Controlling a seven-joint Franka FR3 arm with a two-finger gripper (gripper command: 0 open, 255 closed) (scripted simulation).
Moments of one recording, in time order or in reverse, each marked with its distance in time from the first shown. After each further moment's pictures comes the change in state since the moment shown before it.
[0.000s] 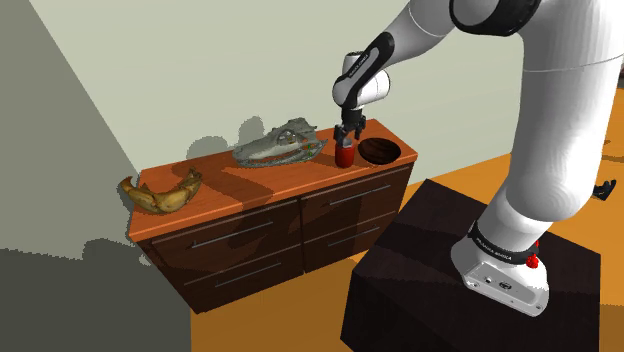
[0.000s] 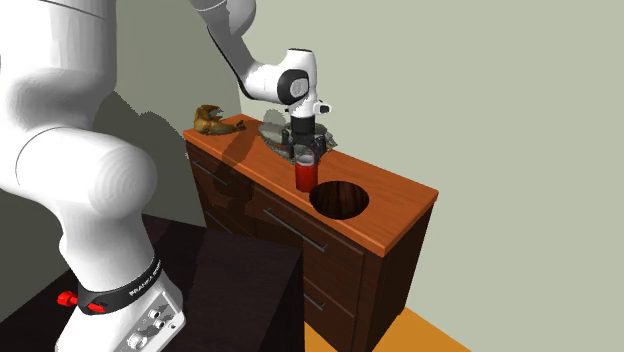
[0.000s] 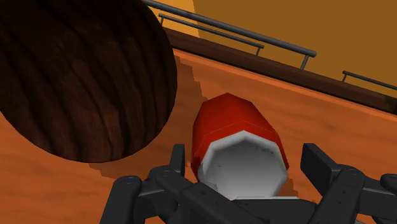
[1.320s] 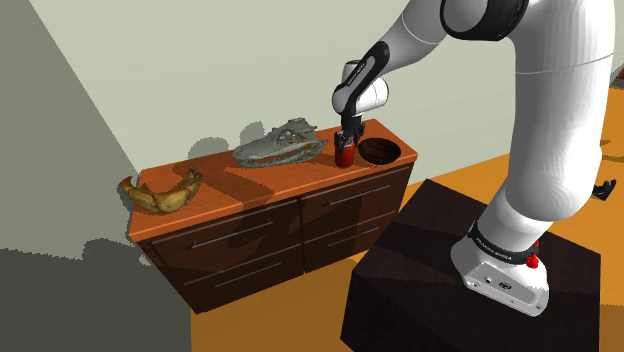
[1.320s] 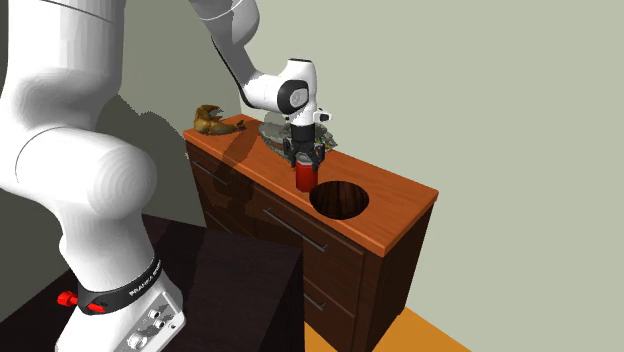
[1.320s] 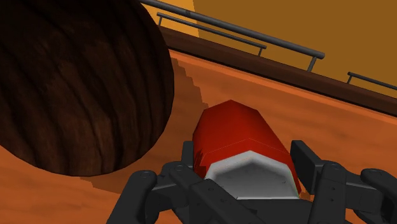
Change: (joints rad) arm -0.008 0.050 0.011 -0.003 0.017 0.053 -0.013
